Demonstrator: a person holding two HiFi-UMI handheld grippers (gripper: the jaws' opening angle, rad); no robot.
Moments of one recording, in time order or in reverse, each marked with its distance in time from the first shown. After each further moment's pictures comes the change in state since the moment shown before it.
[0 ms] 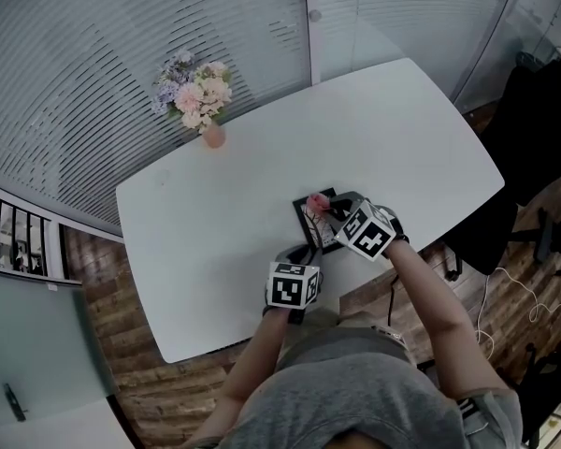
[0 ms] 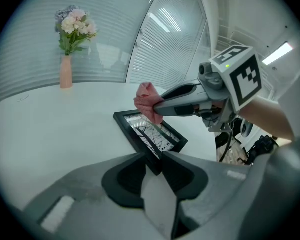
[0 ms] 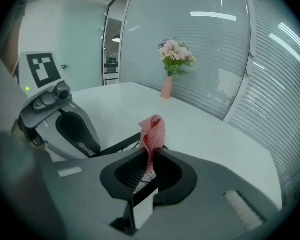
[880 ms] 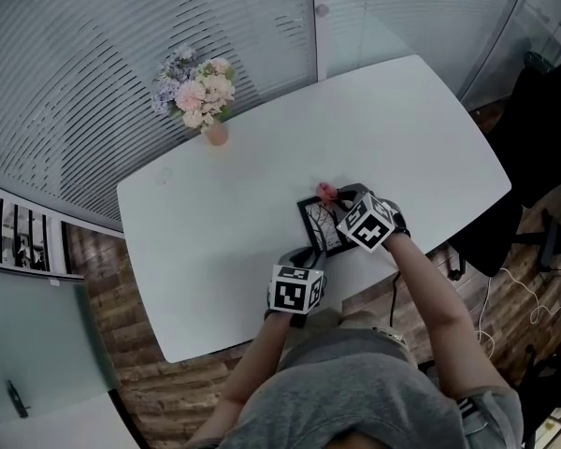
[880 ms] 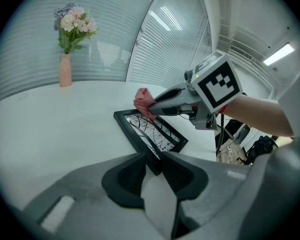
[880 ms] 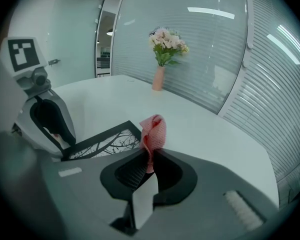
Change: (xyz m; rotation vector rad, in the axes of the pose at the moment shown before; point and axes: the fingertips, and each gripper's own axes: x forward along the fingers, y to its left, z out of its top) left arm 0.001 0.001 -0.001 -0.004 0.016 -0.004; right arm 0.027 -0.033 -0.015 0.011 0.055 -0.067
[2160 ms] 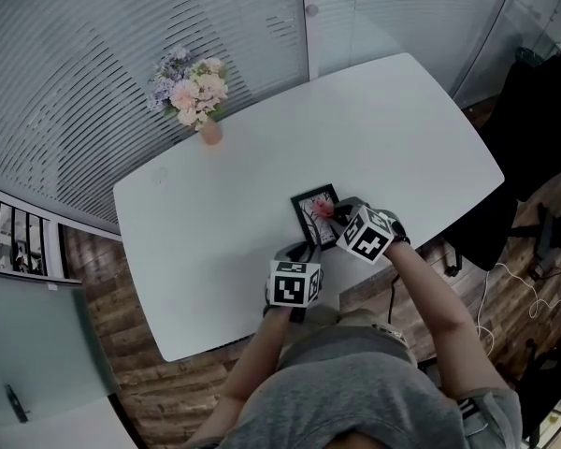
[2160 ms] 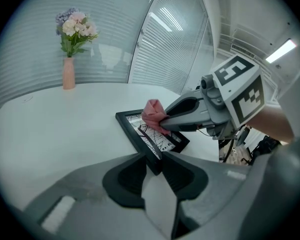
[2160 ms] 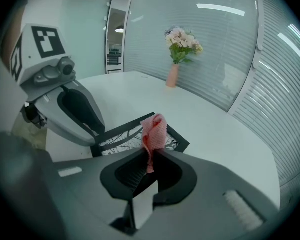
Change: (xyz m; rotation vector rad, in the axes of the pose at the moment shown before) left arm -0.001 -0.002 0.000 -0.002 -0.013 0.045; right arm -0.023 0.045 -0.022 -0.054 0.041 0.086
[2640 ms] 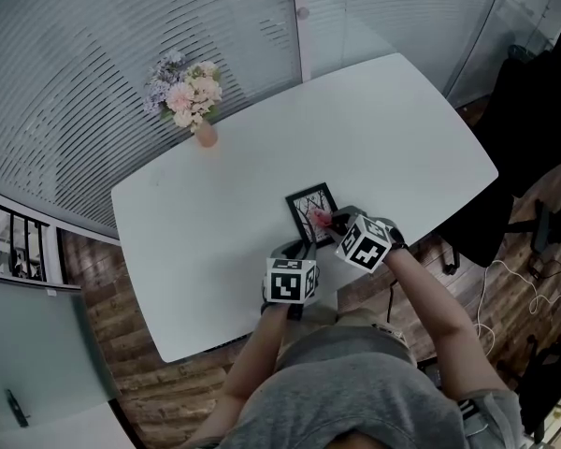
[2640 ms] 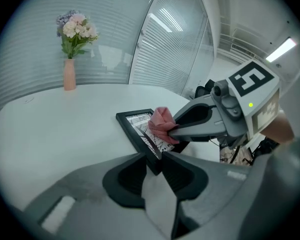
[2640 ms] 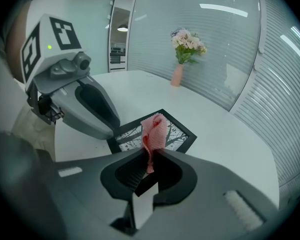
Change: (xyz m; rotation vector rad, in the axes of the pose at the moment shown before) left arm 0.000 0.001 0.001 0.003 -0.010 0.012; right arm -0.011 0.023 -0.012 -0.017 0.011 0.008
